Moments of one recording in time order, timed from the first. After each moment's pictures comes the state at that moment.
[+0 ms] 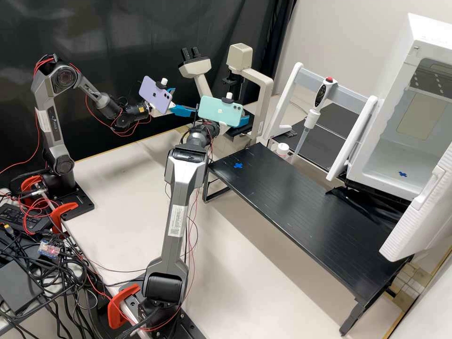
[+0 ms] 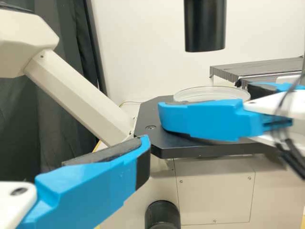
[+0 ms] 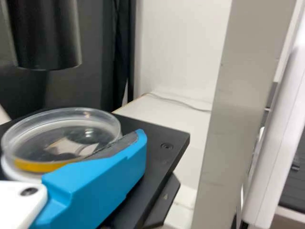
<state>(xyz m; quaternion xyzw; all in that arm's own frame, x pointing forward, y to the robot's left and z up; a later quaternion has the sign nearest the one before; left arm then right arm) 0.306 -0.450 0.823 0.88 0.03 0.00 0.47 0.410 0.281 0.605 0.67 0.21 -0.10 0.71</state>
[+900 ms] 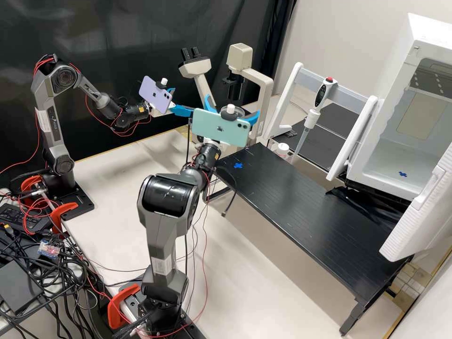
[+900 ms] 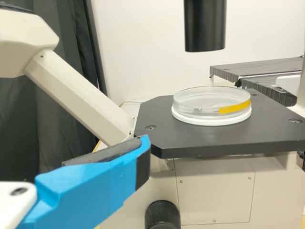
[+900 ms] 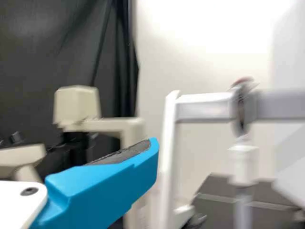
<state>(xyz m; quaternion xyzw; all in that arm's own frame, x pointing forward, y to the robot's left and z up) 0.306 -0.450 0.823 0.88 0.03 0.00 0.47 0.245 0.177 0.802 0.72 0.19 0.19 0.64</state>
